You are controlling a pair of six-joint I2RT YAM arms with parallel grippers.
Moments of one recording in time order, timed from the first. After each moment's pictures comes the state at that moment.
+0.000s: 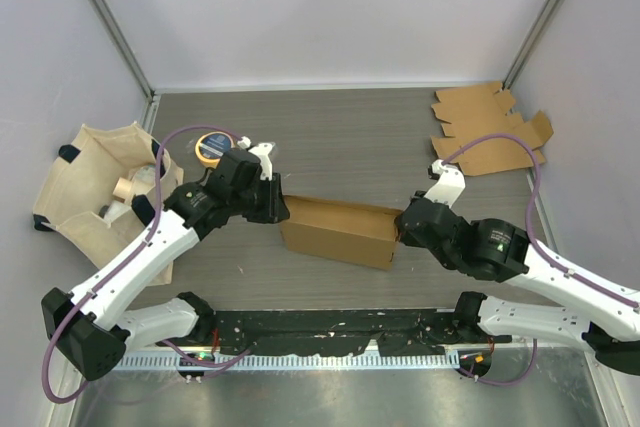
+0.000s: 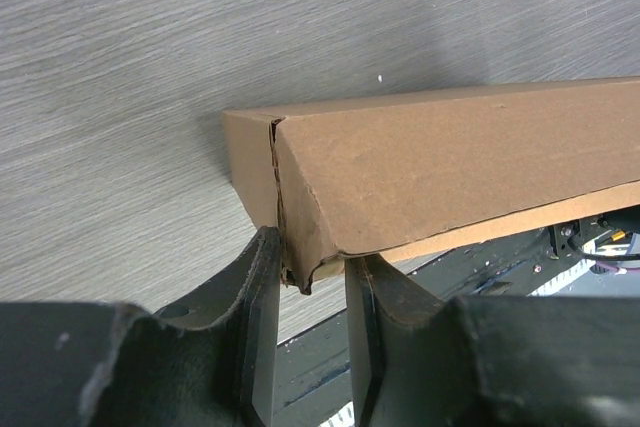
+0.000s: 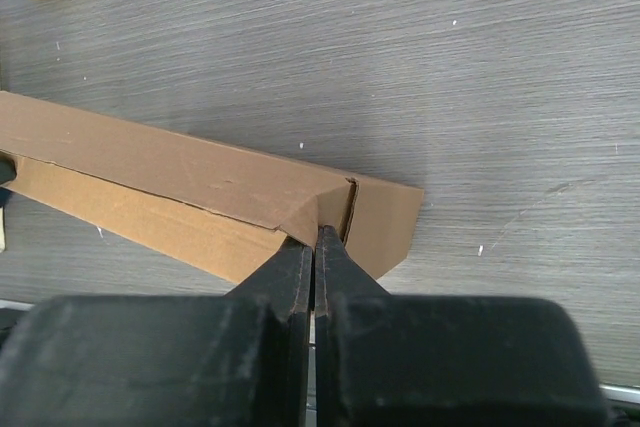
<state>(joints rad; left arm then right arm) -0.63 1.10 1.04 -0.75 0.09 -0.47 1.08 0.86 1.01 -0.95 0.63 1.00</state>
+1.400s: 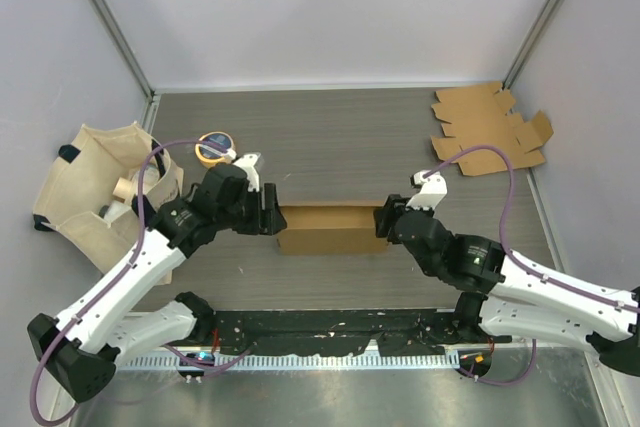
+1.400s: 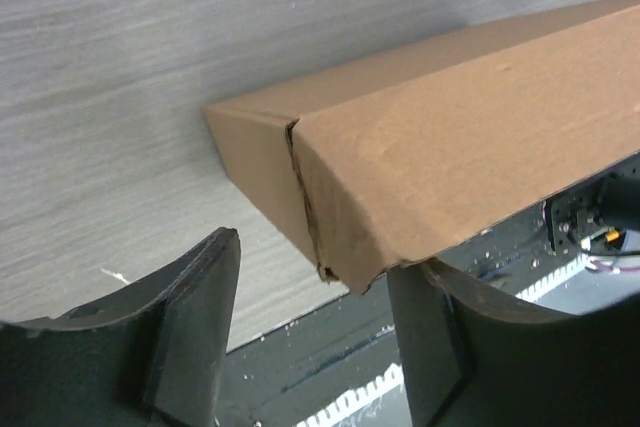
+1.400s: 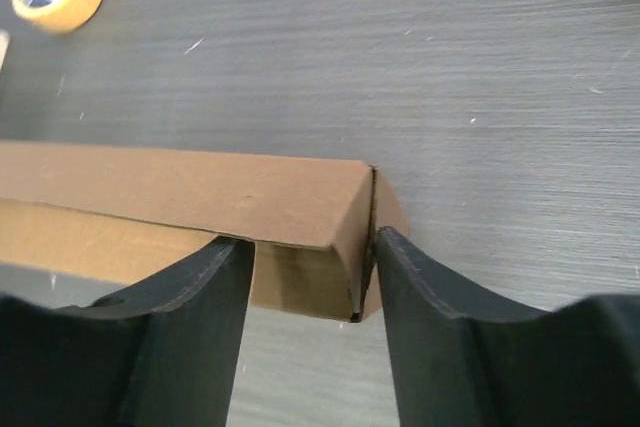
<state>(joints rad) -0.63 0.97 0.95 -0.75 0.07 -0.52 1.10 0.83 0.73 -0.47 0.79 0.74</state>
